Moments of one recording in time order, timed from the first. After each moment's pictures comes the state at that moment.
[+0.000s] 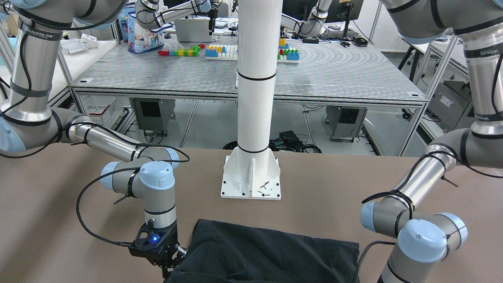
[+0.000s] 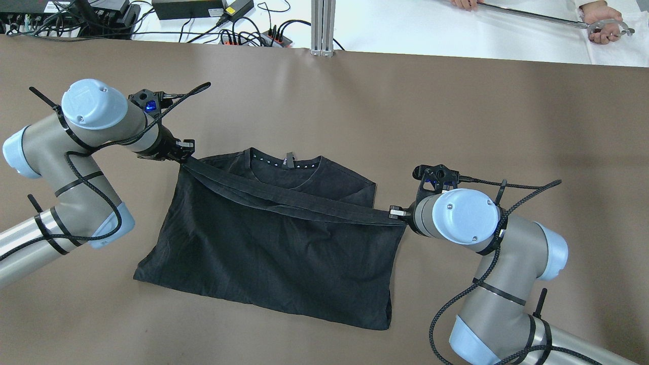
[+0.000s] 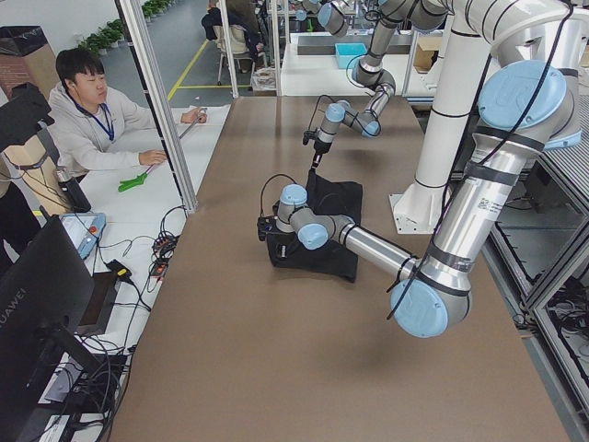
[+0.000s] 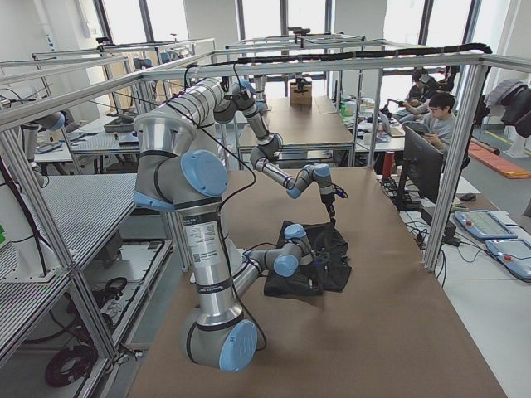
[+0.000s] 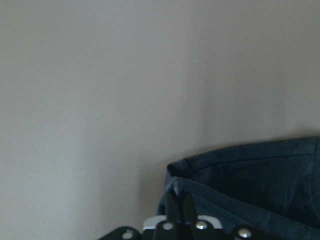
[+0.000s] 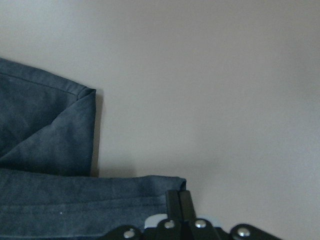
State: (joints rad) left arm -0.85 -2.03 -1.55 -1.96 -1.96 -1.15; right arm 0.56 -1.20 1.84 -1.37 1.63 1.35
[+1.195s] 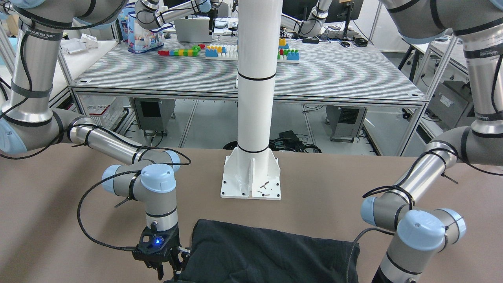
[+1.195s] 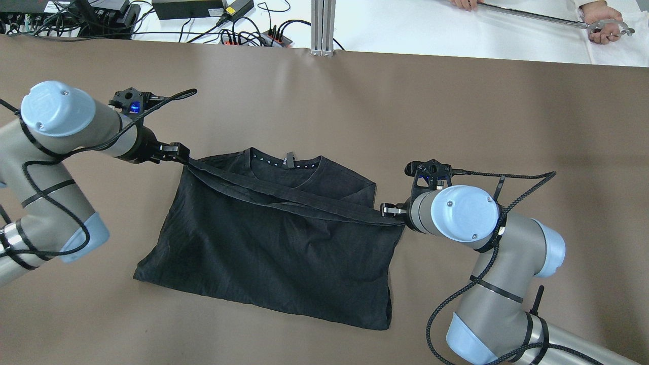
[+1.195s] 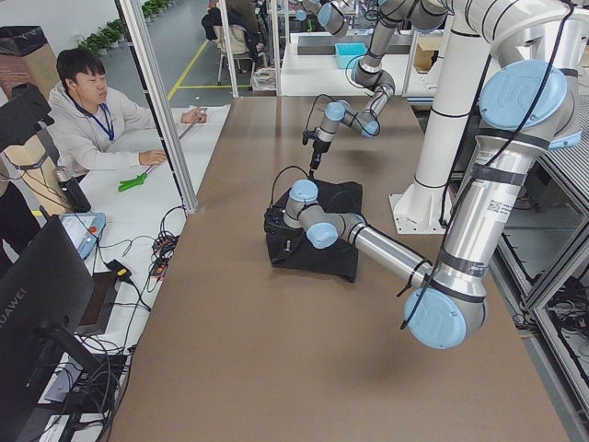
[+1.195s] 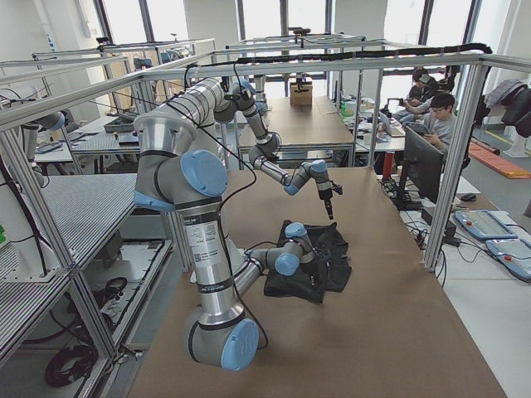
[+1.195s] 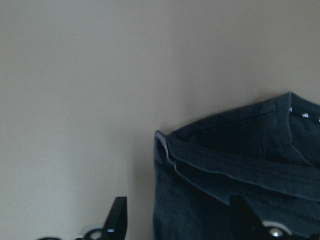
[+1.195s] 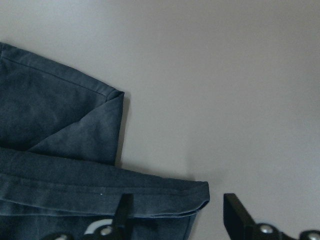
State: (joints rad) left arm -0.86 -1.94 -1.70 -1.98 -1.97 -1.01; right arm 0.57 -1.18 1.83 -1.34 1.63 1.26
